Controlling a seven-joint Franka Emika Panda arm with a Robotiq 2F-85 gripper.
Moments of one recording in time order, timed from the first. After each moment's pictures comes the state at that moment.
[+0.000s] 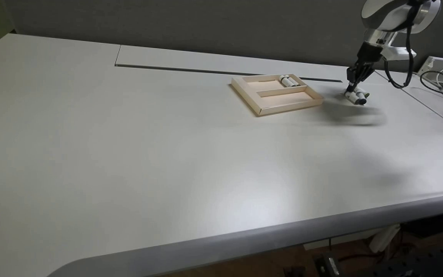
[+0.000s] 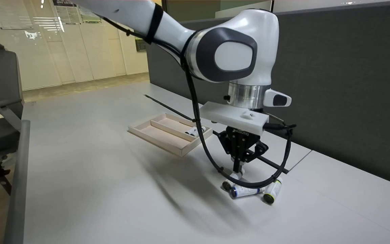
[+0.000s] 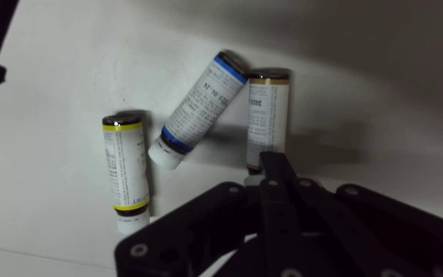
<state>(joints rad) -0.35 1.22 -0.05 -0.94 -0.02 2.10 -0.53</state>
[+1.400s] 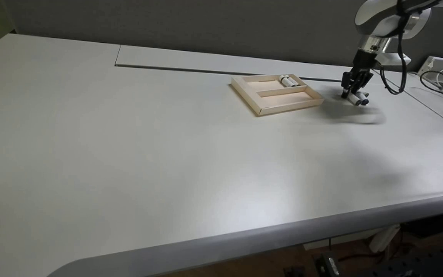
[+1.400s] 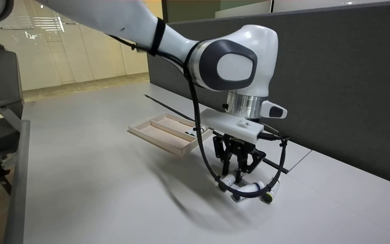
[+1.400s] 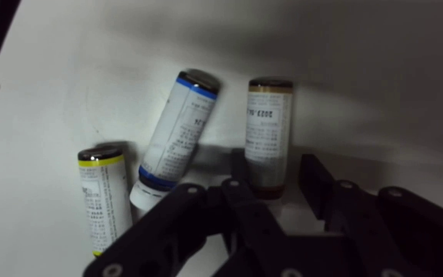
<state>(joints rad) -0.34 1.32 -0.06 -0.81 -0.02 1.99 -0.49</state>
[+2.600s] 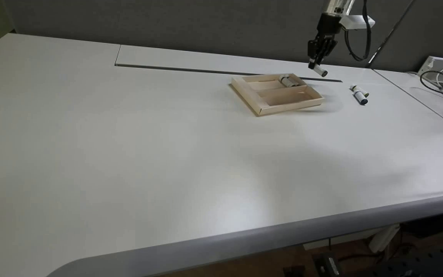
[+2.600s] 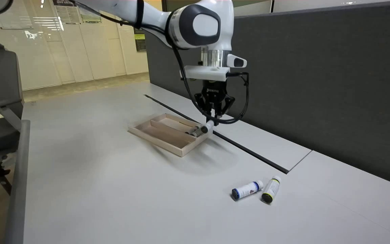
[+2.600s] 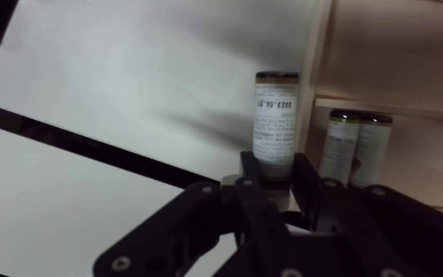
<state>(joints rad) -0.12 1.26 -0.06 -0.72 -0.02 1.91 -0.44</state>
